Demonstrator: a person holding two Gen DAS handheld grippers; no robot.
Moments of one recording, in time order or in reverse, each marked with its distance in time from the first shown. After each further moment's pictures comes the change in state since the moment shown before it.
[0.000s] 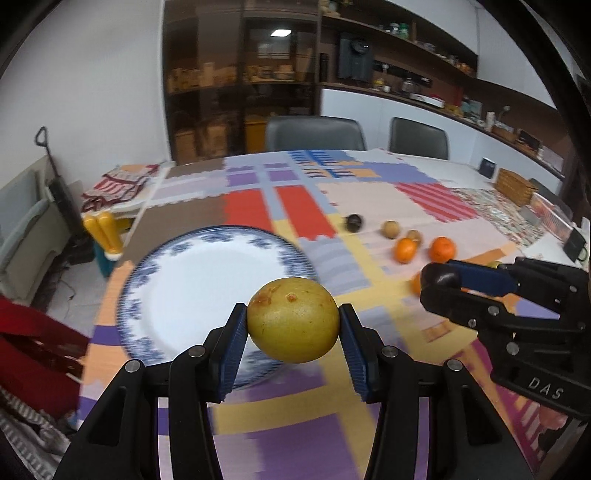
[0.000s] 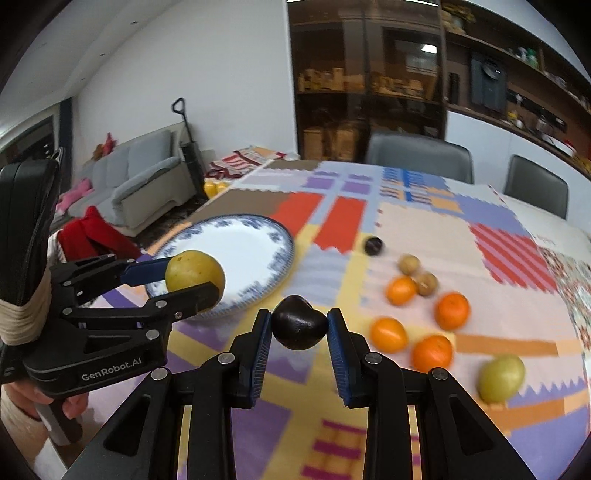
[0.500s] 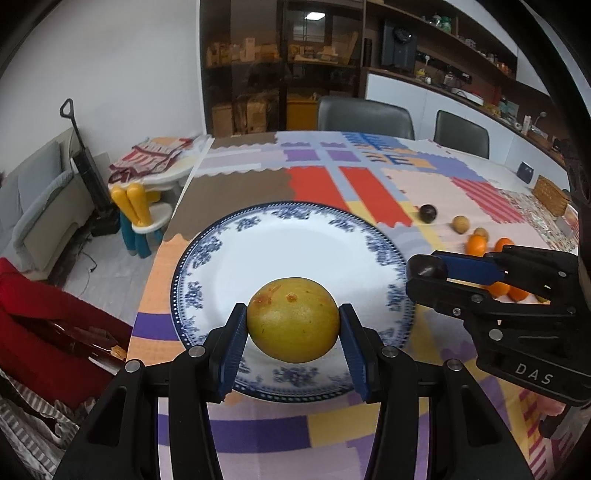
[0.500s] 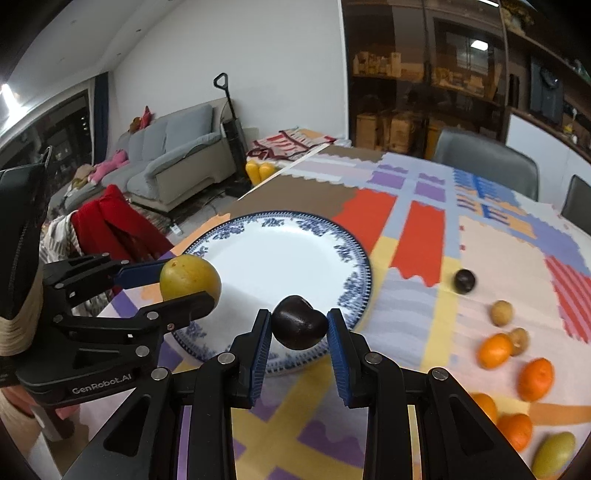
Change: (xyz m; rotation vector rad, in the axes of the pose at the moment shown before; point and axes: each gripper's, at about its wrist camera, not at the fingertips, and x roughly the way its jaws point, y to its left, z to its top) left arm 0.027 0.068 -0.006 -0.077 0.078 0.089; right arm 0.085 0.042 0.035 -0.090 0.080 0.149
